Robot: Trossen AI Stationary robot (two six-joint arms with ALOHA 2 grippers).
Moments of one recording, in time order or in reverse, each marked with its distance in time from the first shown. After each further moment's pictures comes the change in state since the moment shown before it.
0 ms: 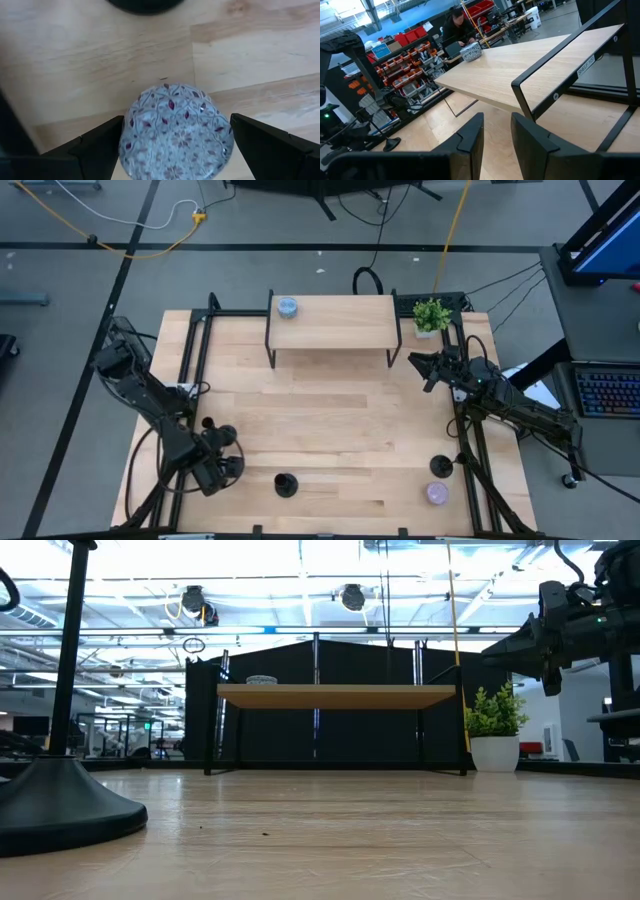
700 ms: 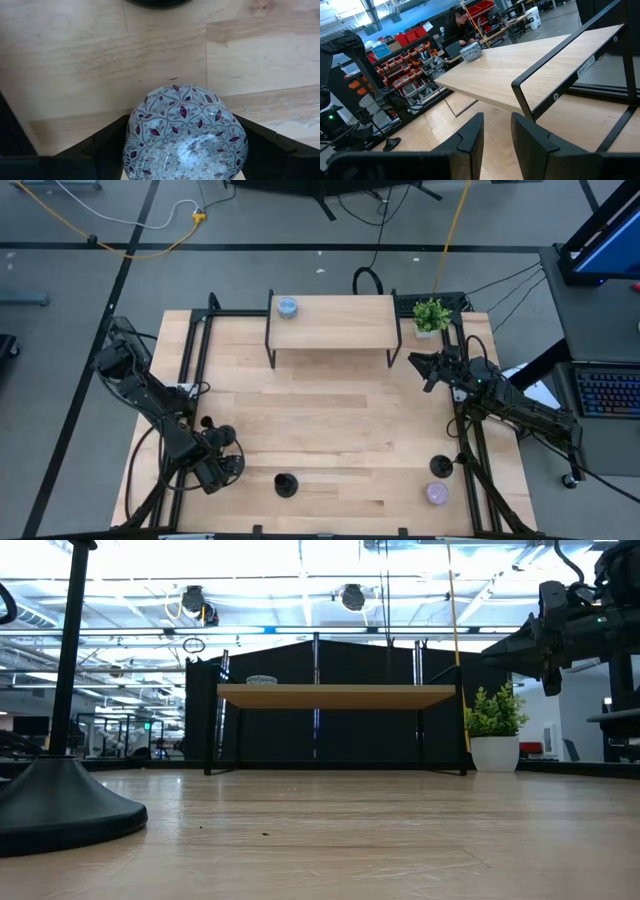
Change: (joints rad) left arm 0.010 0.001 -0.032 0.051 0.029 -0.052; right arm 0.000 0.000 0.000 0.000 0.000 0.000
